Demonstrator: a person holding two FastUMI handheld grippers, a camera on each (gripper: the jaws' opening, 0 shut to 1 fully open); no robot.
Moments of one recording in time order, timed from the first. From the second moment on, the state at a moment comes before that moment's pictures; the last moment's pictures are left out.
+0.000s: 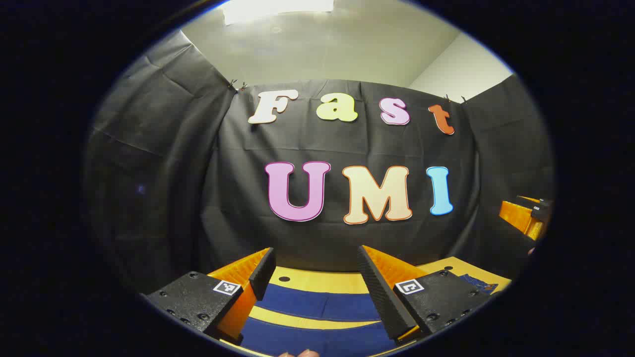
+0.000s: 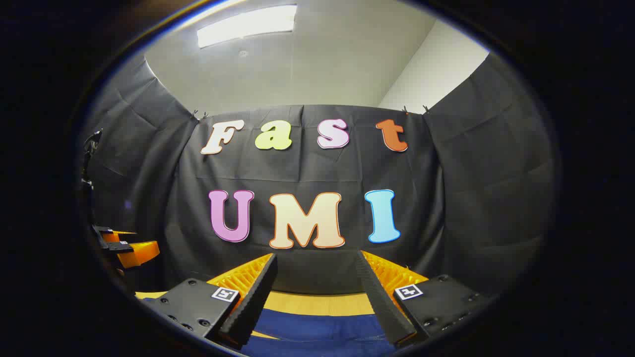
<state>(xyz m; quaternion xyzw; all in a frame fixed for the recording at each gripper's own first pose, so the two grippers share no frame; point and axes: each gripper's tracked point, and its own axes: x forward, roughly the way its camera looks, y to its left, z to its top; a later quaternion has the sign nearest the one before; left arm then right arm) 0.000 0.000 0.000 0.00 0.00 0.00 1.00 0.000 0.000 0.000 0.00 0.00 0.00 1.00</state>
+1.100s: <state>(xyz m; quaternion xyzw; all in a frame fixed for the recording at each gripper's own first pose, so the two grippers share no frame) -0.007 0.011 -0.012 0.01 0.01 0.00 1.00 -0.002 0.008 -0.005 0.00 0.00 0.01 1.00</state>
